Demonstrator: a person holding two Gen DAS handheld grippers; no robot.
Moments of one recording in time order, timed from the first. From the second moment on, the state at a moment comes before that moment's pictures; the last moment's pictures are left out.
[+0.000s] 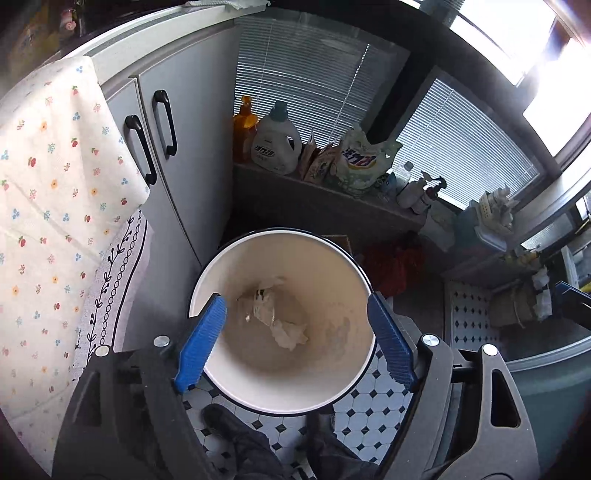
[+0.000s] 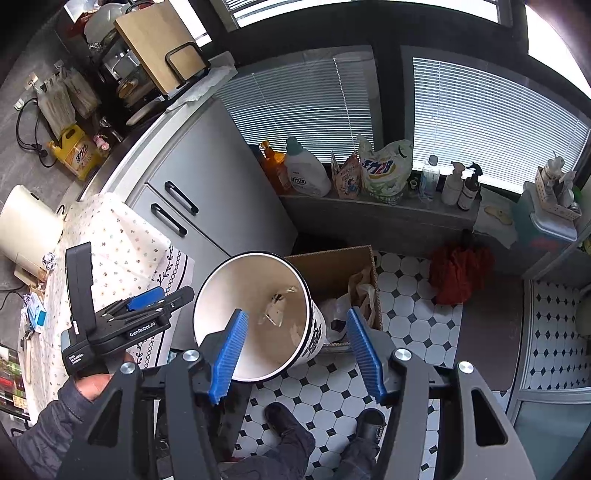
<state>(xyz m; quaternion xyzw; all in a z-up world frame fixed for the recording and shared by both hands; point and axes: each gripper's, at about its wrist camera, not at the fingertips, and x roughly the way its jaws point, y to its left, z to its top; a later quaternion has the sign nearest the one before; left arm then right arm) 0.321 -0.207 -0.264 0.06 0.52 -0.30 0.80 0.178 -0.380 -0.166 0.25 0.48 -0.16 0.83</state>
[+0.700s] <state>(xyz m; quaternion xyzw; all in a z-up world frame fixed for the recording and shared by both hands) 0.276 -0.050 -0.090 -0.05 0.36 -0.18 0.91 0.239 -0.314 -0.104 0.19 0.44 -0.05 0.88</state>
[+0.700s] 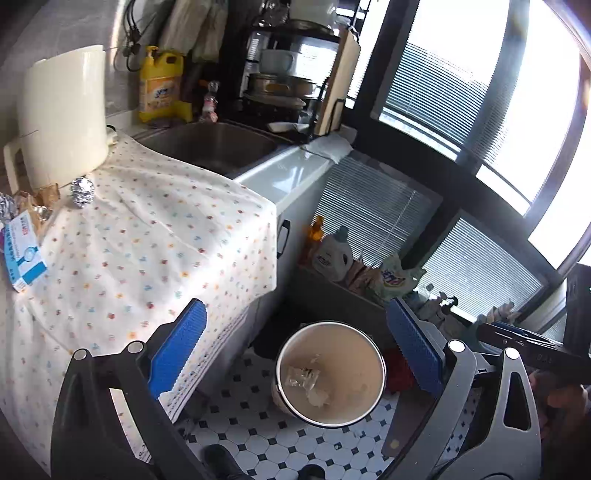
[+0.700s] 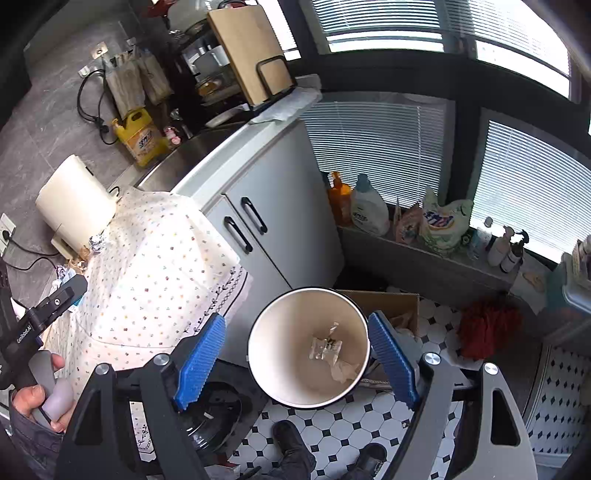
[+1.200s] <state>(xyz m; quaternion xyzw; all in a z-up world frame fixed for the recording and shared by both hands) 0.249 0.103 -0.042 -0.08 0.31 -0.03 0.95 0.319 -0.181 -0.070 0.12 0.42 0.07 0.89</state>
